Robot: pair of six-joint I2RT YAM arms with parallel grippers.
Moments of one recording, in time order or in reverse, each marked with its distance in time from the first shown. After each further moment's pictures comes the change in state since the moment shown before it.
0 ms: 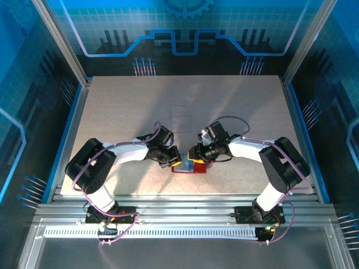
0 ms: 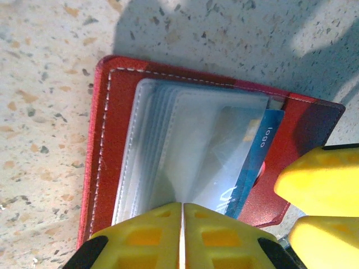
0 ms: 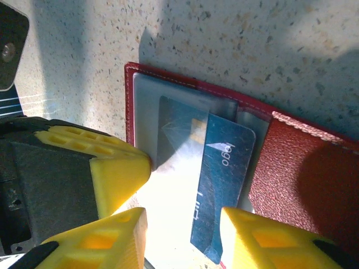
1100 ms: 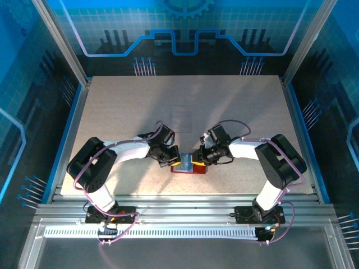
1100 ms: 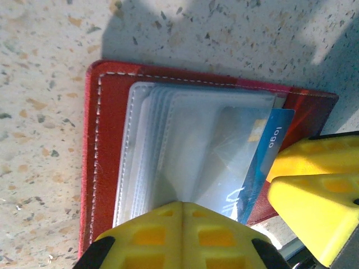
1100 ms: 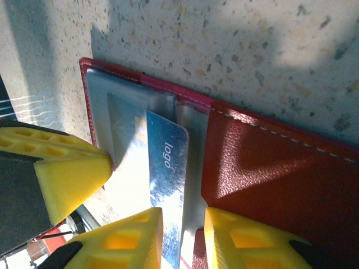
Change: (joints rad) left arm -0.001 0.021 0.044 -0.081 -0.016 0.061; right arm -0.026 0.053 -0.053 0.072 -0.035 0.001
